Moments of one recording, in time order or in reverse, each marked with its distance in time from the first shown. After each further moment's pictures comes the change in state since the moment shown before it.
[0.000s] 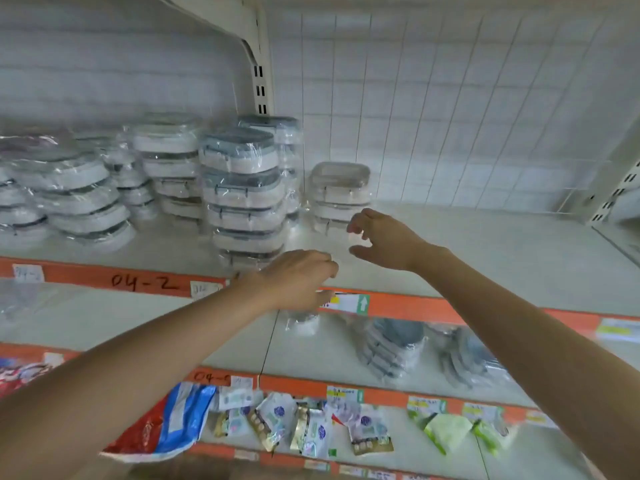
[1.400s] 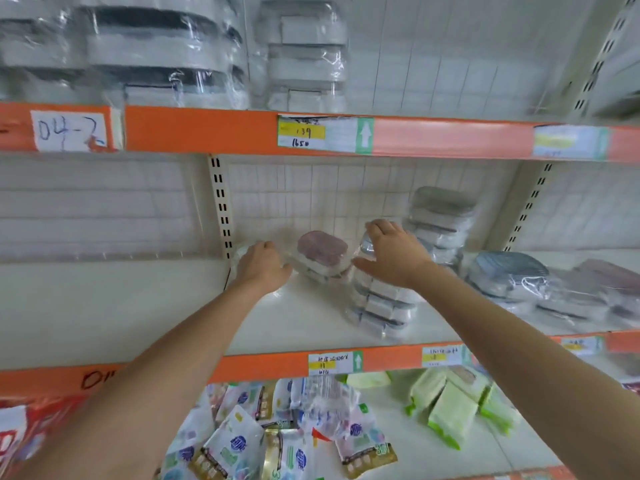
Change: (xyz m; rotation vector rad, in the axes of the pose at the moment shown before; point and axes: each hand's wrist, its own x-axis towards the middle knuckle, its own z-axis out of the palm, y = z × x) left_hand 0.088 -0.040 0.339 -0.333 0.190 -0.518; right_hand -0.066 0.076 0.268 -0.330 0.066 0.396
